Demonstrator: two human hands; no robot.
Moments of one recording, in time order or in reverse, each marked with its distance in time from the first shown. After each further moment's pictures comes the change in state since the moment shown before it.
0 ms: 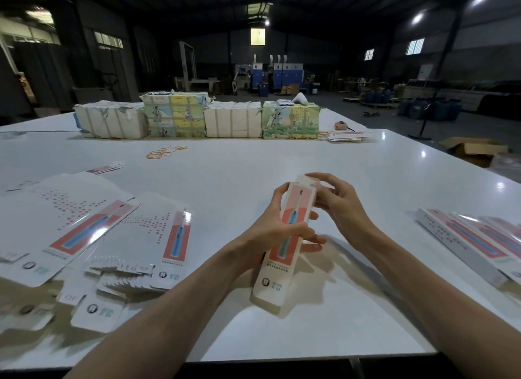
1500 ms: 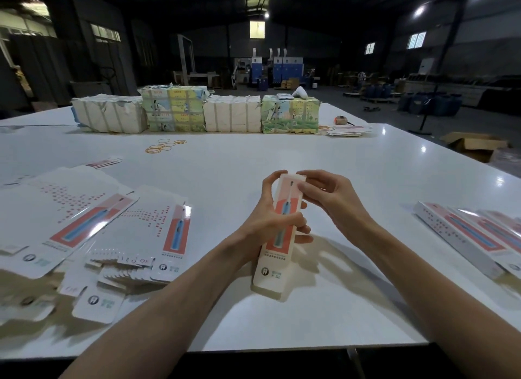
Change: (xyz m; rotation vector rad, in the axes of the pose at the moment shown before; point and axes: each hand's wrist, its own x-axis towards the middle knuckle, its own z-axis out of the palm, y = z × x) left_hand -0.003 0.002 -0.005 -0.064 0.050 0.031; right_hand -0.005 -0.001 0.003 0.103 -0.097 -0.014
